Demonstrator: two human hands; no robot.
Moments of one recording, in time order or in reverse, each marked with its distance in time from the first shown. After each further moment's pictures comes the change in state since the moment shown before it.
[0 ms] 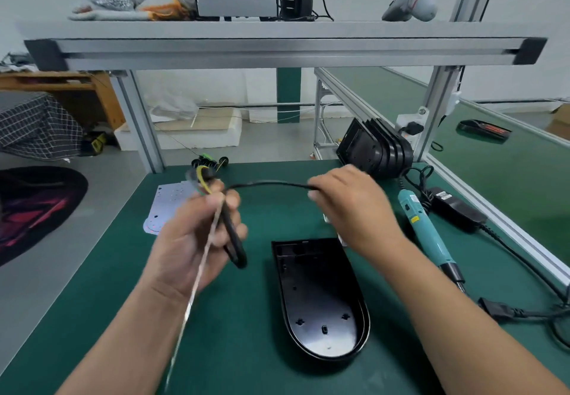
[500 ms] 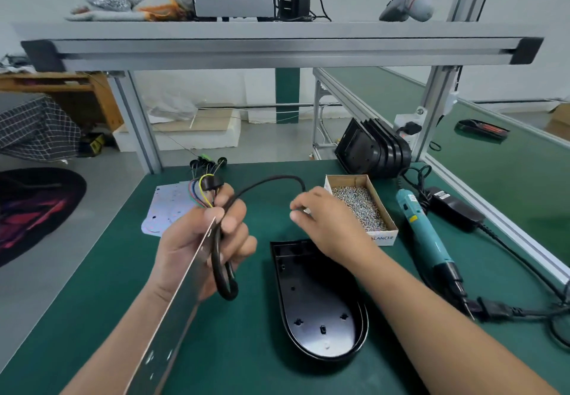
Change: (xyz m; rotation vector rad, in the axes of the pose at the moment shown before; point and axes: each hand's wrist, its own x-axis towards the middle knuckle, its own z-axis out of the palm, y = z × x) left_hand -0.003 -0.006 0.006 -0.180 -0.292 -0.105; right_hand -0.007 -0.010 0.043 0.267 -0.349 0.350
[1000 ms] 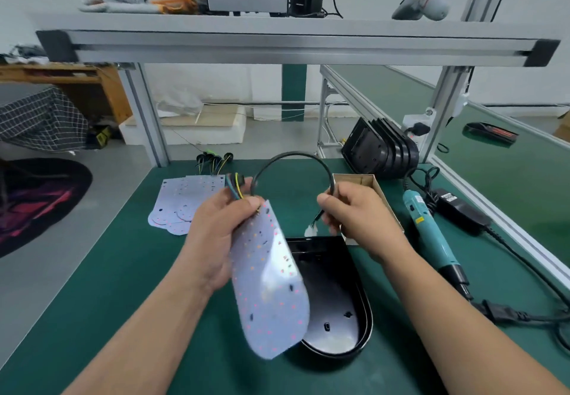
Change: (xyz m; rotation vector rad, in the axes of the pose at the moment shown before) left_hand 0.016 -0.020 0.000 0.503 0.692 0.113; right_hand -0.006 0.020 -0.023 0.595 0.047 0.181
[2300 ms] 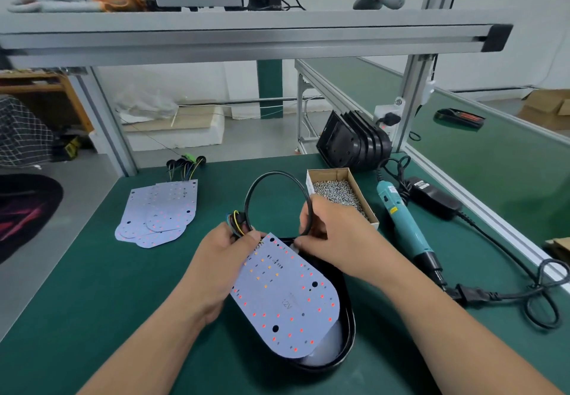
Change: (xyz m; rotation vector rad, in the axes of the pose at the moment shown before) left_hand -0.007 -0.038 0.010 0.478 -0.031 -0.186; right_hand -0.043 -0.013 -0.015 -0.351 -0.150 -0.124
